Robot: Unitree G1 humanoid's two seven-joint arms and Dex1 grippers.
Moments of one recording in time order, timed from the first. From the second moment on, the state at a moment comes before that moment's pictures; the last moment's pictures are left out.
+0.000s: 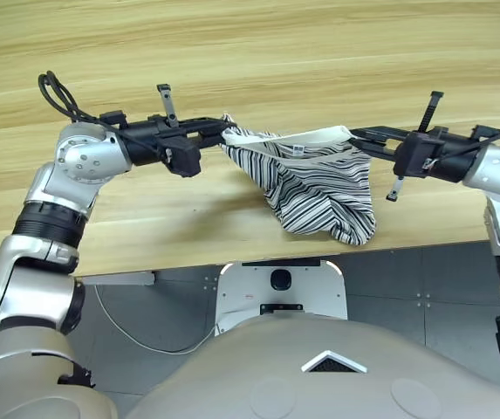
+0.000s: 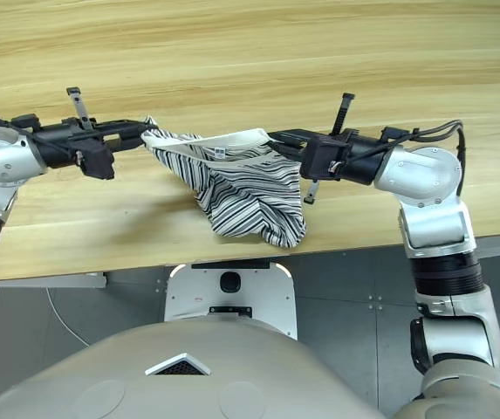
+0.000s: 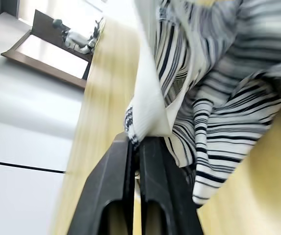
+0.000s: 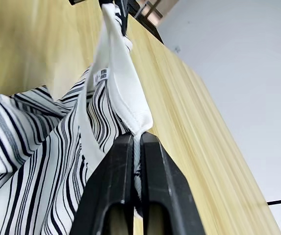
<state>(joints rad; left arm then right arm) -0.34 0.89 -0.44 0.29 -0.16 -0.84 -0.83 -0.17 -0.72 0.14 -0.11 0.11 -0.33 0.99</state>
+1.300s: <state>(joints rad) -0.27 0.87 -0.77 0.24 0.37 -0.80 -0.54 -0.18 -0.83 0.74 0.16 -0.29 -0.80 0.61</state>
